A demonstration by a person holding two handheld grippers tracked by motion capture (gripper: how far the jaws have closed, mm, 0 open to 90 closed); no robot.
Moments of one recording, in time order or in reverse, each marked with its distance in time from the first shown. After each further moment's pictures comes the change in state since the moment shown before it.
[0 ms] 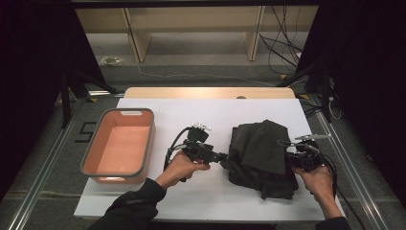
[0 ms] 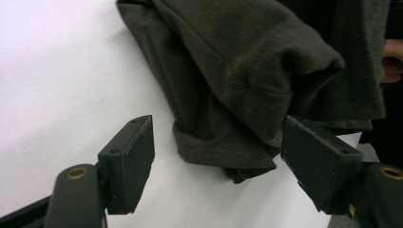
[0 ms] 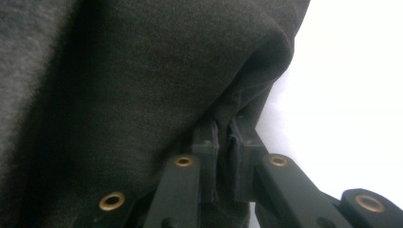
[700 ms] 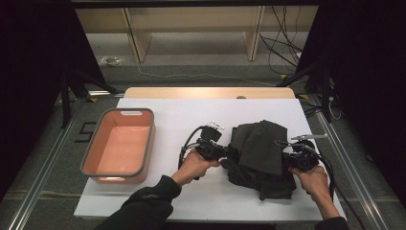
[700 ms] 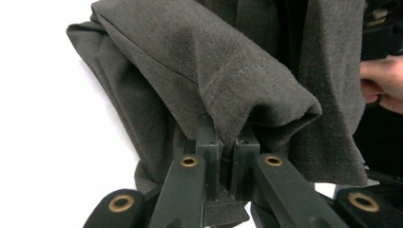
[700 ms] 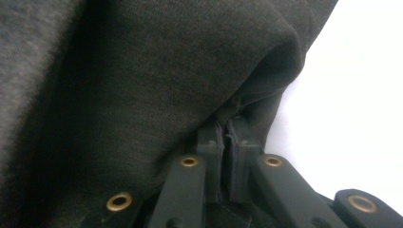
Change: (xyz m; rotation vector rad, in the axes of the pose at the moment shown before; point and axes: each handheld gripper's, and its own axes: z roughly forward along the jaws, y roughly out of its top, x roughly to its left) left arm -0.009 0.014 0.021 -0.045 -0.067 0.026; right arm 0.007 0.001 0.005 0.007 0.046 -0.002
